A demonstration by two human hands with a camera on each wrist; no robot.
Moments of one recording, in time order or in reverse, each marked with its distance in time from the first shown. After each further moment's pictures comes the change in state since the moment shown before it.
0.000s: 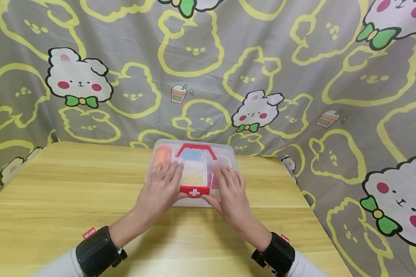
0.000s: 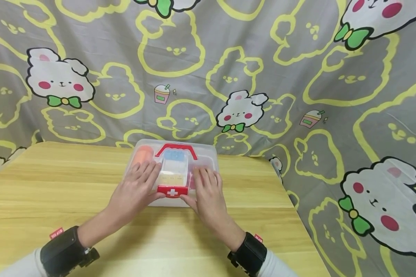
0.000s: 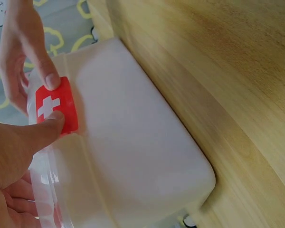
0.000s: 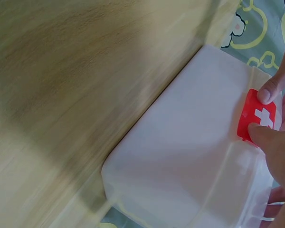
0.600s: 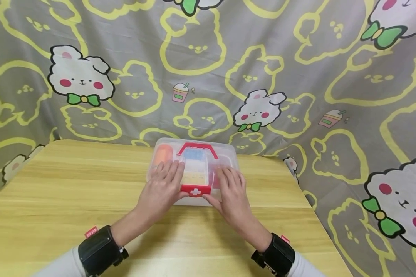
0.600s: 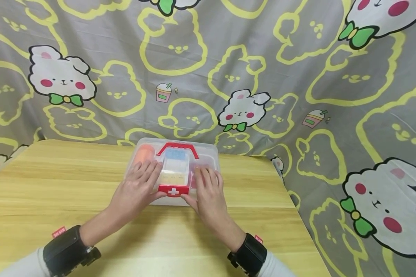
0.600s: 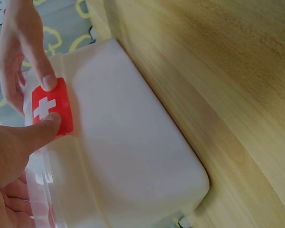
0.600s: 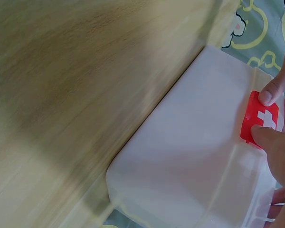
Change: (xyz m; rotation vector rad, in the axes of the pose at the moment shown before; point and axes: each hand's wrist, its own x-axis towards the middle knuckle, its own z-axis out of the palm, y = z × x) left_hand -0.003 0.001 0.000 -0.025 -0.007 -0.011; right_hand -0.001 -0.002 0.002 0.034 -0.003 0.018
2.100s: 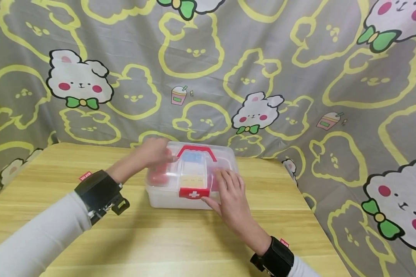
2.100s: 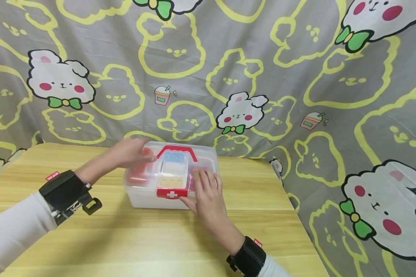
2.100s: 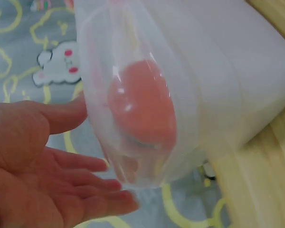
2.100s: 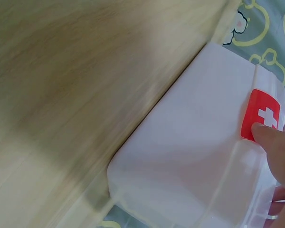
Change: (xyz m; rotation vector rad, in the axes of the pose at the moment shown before) left_hand 0.100 -0.073 -0.031 -0.335 -0.621 -0.397; right_hand -0.004 0.005 0.004 -0.014 0.029 -0.020
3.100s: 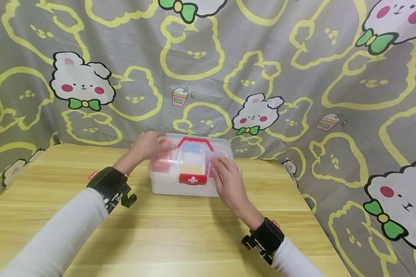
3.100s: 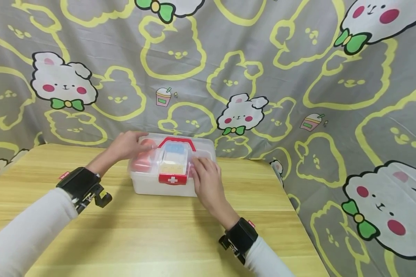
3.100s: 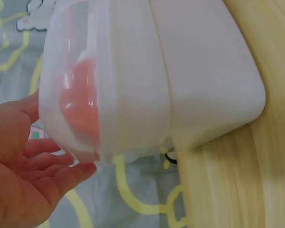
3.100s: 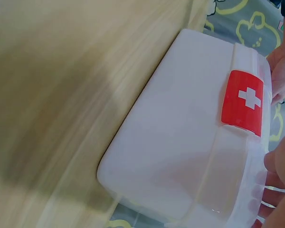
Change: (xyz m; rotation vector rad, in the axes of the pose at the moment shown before) left_hand 0.034 -0.046 0.013 -0.229 0.095 -0.110; right_hand 0.041 0.018 0.012 0.195 -0.012 0.119
